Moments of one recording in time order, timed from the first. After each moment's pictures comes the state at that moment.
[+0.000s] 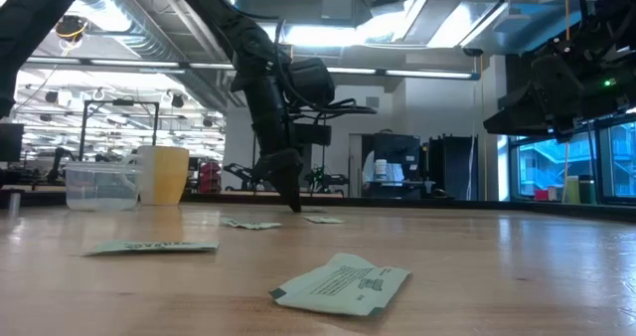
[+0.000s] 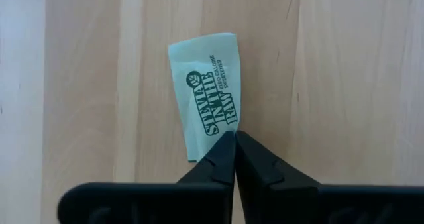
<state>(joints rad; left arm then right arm) 0.34 2.03 1.25 -0.46 -0.08 0.28 0.16 0.43 0.01 0.13 0.76 0.33</state>
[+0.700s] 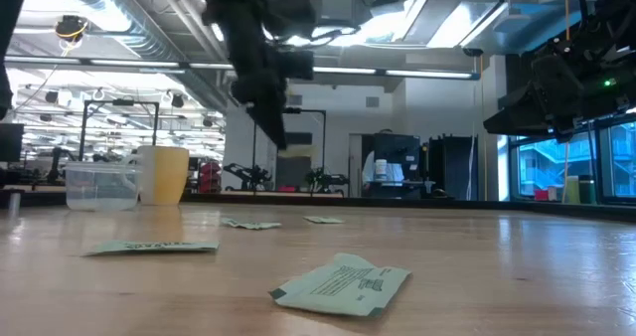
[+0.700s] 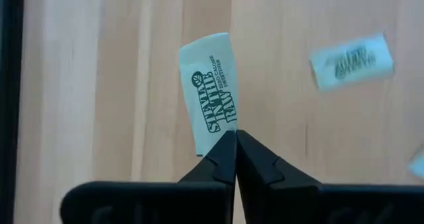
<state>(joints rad) 0.24 1.70 1.24 -0.67 -0.11 0.21 0.16 0.42 0.01 0.13 0.76 0.33</state>
